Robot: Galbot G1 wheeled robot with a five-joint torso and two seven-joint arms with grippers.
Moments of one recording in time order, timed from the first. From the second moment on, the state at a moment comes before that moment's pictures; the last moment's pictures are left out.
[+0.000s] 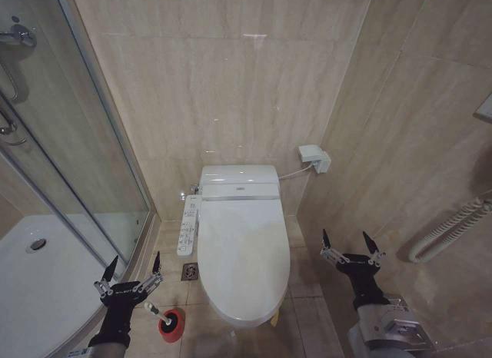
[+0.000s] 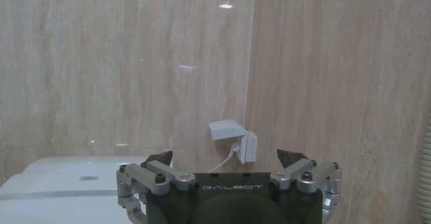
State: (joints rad) left arm 1.84 -1.32 -0.58 -2.35 -0.22 -0.06 -0.22; right arm -1.69 1.51 0.65 2.32 0.08 -0.05 0.10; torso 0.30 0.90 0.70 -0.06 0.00
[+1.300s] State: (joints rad) left arm 1.84 -1.32 -0.58 -2.35 -0.22 -0.06 -0.22; right arm -1.69 1.51 0.66 2.32 0.08 -0.05 0.10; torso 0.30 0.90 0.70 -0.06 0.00
